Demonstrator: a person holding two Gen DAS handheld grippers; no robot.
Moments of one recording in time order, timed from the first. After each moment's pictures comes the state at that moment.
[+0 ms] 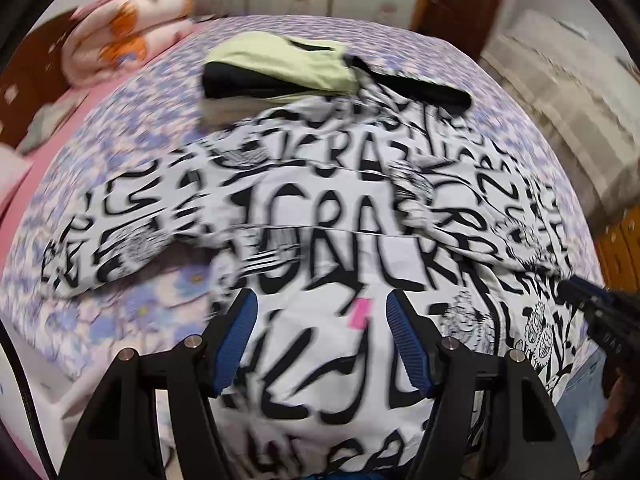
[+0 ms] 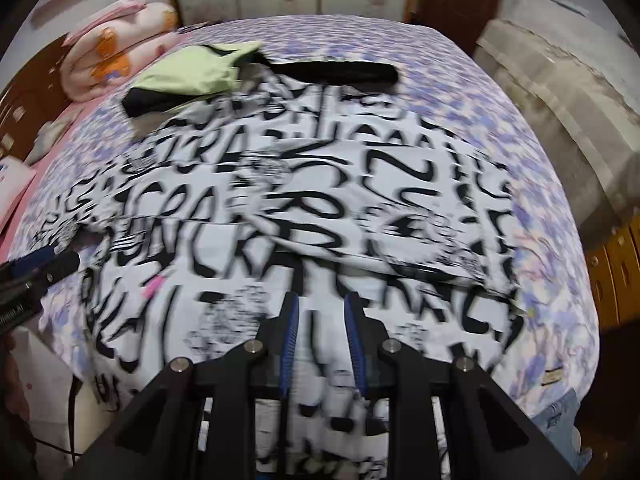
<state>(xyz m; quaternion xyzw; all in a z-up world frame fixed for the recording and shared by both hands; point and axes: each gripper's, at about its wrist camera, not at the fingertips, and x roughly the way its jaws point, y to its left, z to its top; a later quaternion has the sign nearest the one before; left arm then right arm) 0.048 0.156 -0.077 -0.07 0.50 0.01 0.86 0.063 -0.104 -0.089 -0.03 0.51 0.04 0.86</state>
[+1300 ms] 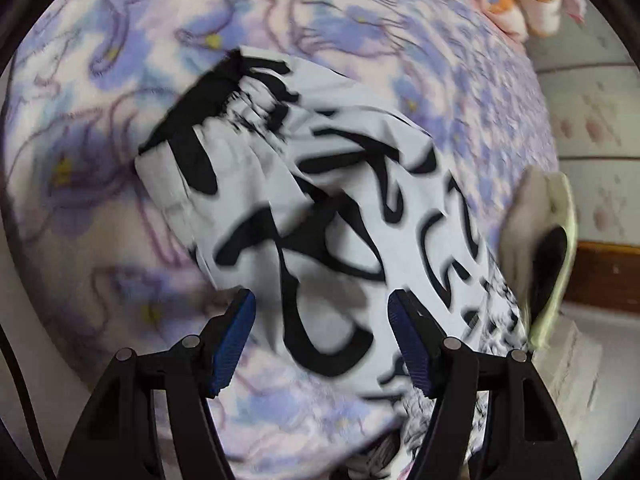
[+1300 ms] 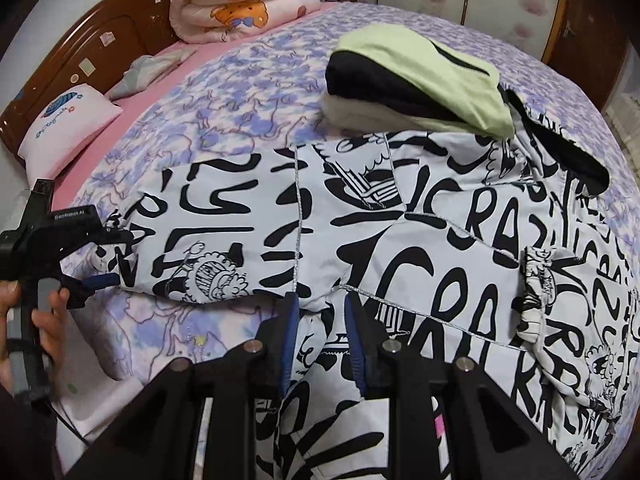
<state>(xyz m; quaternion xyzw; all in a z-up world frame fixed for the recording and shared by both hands) 0.051 0.537 -0.225 -0.53 0.49 0.24 0.64 0.152 0.198 -0.114 -0.08 0.52 0.21 0.83</state>
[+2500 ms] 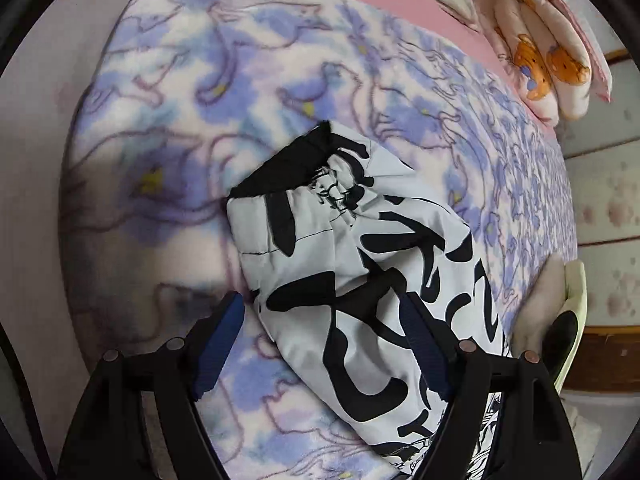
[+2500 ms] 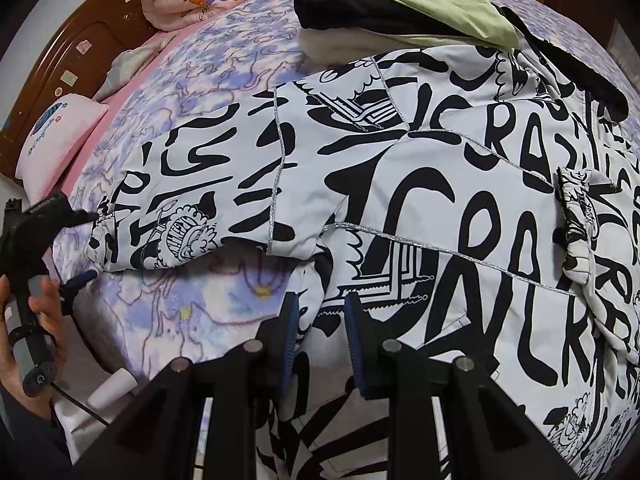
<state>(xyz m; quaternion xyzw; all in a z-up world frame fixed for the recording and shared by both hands) 0.020 0.544 -0.222 -0.54 0.40 0.36 0.65 0.153 0.179 -0.169 -0.02 0.58 0.21 0.79</state>
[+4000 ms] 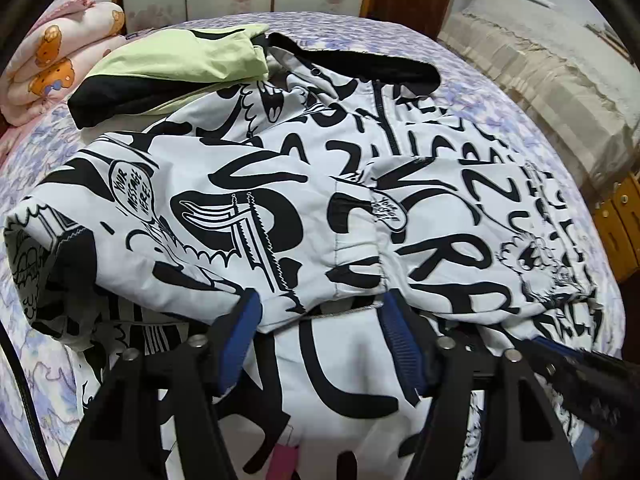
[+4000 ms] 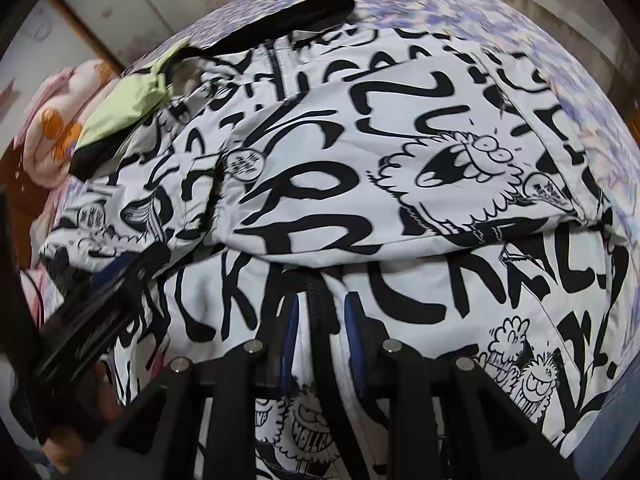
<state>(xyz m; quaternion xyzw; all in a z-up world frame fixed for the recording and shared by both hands) 0.174 0.099 -0.173 -0.04 0.48 -0.09 0.87 0.127 -0.131 -0.178 0.18 0.55 0.00 0.81</state>
